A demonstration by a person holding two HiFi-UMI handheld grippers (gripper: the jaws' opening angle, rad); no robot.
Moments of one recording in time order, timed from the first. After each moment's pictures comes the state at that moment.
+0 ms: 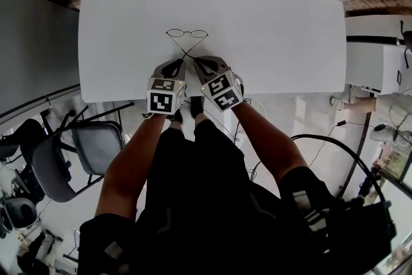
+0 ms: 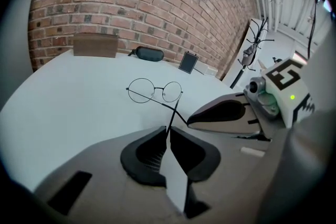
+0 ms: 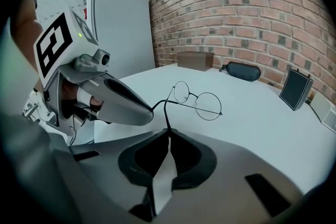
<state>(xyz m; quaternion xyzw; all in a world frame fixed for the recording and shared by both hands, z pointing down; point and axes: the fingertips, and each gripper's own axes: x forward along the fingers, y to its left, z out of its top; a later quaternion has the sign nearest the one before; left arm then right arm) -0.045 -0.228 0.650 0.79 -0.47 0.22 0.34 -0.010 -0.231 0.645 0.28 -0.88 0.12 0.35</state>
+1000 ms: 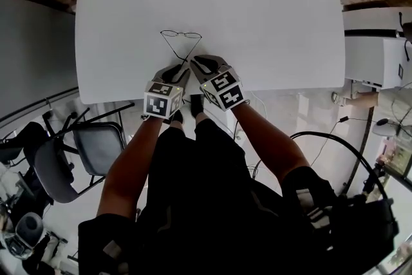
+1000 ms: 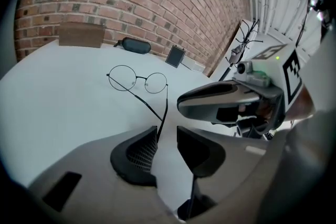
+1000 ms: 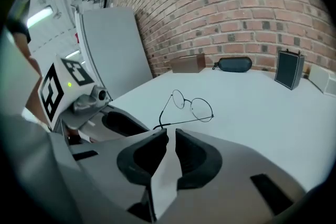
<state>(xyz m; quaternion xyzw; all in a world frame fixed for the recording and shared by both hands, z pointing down) -0.013 -0.200 0.655 0.81 -0.40 0.22 0.36 0.001 -0.226 0.622 0.28 -0.89 0.22 0.29</state>
